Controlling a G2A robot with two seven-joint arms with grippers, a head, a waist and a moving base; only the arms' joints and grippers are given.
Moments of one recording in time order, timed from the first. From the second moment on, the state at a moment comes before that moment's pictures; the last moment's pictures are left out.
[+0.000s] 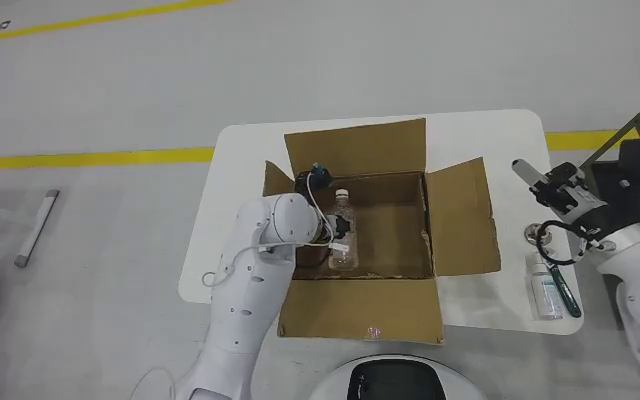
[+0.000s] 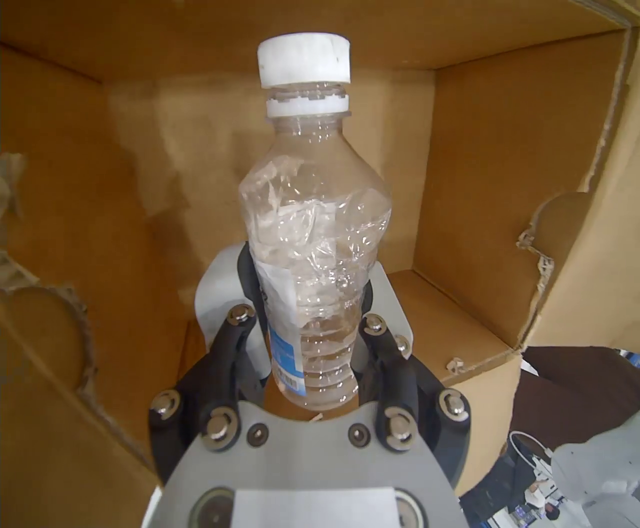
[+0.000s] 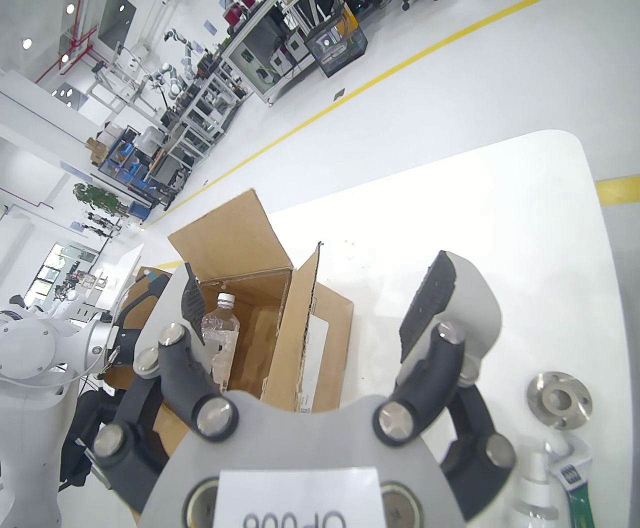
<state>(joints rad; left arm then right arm) 0.71 -1.49 -1.14 -1.48 1.03 0.33 -1.50 -1.49 -1.11 1.81 -2.13 -0.41 0.11 0.53</state>
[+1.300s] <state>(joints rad) 0.66 -1.53 -1.07 -1.33 1.16 0.29 -1.51 -1.52 -1.11 1.82 -2.11 -0.48 0.11 0.52</state>
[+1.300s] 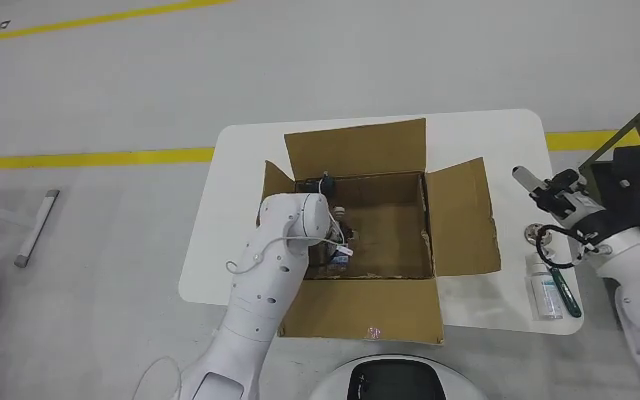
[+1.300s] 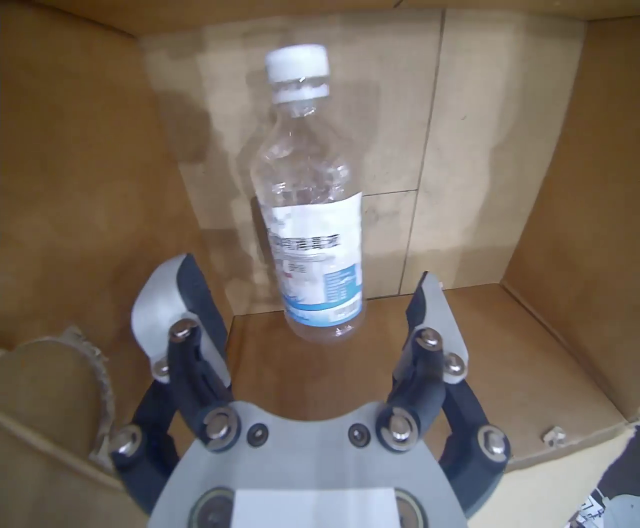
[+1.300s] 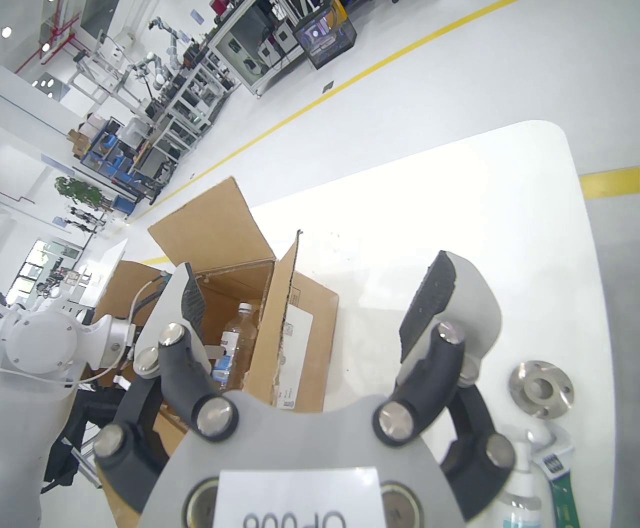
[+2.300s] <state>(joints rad) 0.76 -1.49 -1.18 -1.67 1.04 0.13 -1.40 -1.77 -1.06 1.96 -2.08 -1.08 -0.28 0.77</state>
